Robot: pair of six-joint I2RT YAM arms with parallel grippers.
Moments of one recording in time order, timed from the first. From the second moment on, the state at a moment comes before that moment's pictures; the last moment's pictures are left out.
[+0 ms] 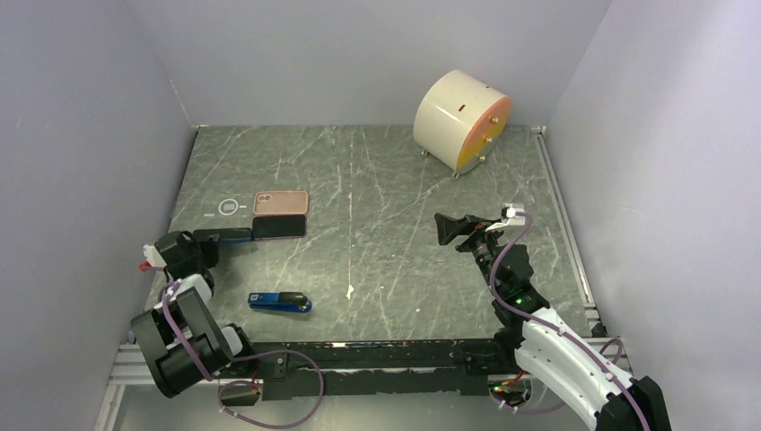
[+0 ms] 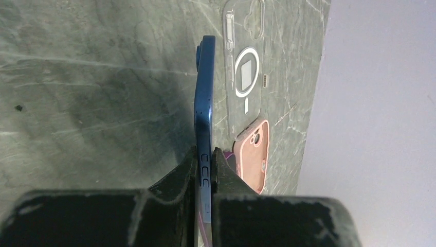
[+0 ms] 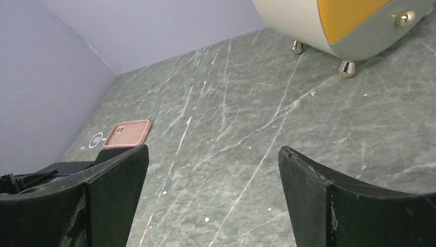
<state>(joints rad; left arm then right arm) 0.56 1.19 0.30 0.31 0.15 -1.19 0.47 0.64 0.22 0.46 0.17 0.50</state>
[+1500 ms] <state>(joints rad) 0.56 1.44 0.52 0.17 0.24 -1.15 0.47 0.64 0.22 0.46 0.17 0.49</state>
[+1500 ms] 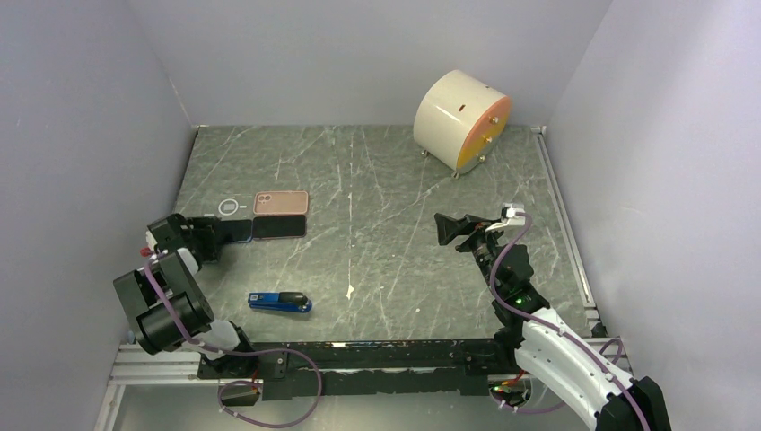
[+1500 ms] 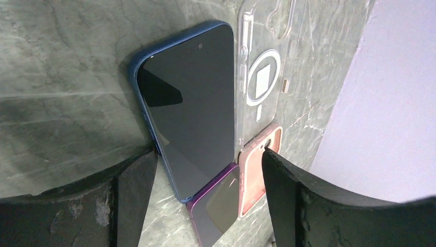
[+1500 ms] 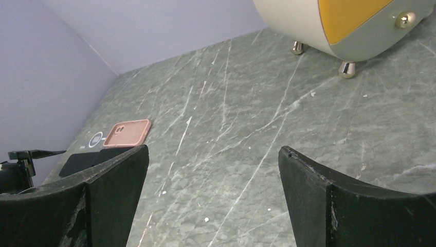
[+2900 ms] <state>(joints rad) 0.31 0.94 0.99 -0.54 0.19 -0.70 0.47 0.45 0.47 0.05 0.36 0.41</state>
